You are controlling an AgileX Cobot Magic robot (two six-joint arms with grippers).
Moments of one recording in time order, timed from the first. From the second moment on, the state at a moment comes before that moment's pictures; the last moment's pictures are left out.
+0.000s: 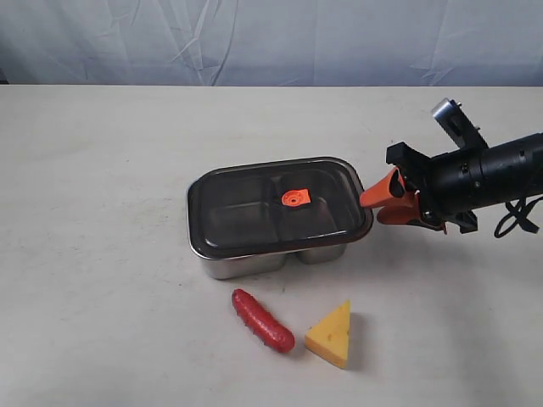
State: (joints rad) left arm 0.03 0.01 0.00 0.21 0.25 -0.02; right arm 0.13 1.81 -0.81 1.32 0.84 -0.94
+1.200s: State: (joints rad) left arm 0.03 0.01 0.00 0.21 0.25 -0.02; right arm 0.13 1.82 -0.81 1.33 0.87 -0.94
